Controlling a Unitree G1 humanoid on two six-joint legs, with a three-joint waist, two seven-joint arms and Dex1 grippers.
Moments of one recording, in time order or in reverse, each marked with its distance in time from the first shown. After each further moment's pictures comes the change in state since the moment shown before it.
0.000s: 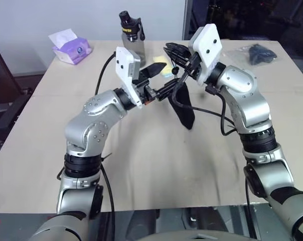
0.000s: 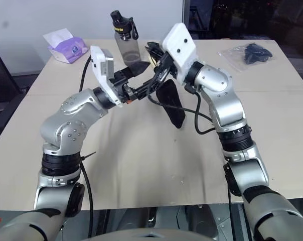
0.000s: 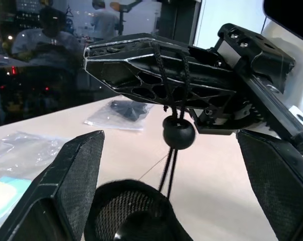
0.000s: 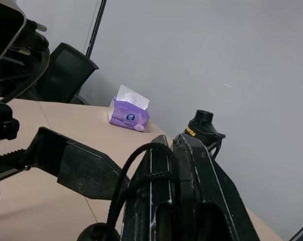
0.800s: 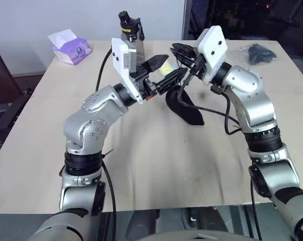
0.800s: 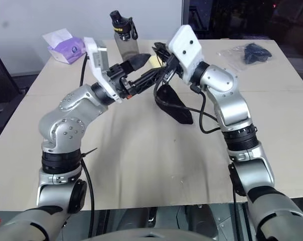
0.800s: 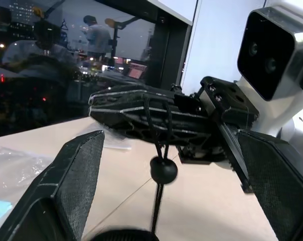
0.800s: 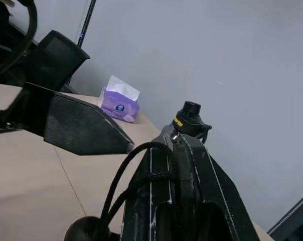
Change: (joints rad) left arm -0.047 0.000 0.029 -0.009 -0.102 0.032 0.047; right arm 0.007 -0.044 0.002 0.031 -0.009 -0.037 0.003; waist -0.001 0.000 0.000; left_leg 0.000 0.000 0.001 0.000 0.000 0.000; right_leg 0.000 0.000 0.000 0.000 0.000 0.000
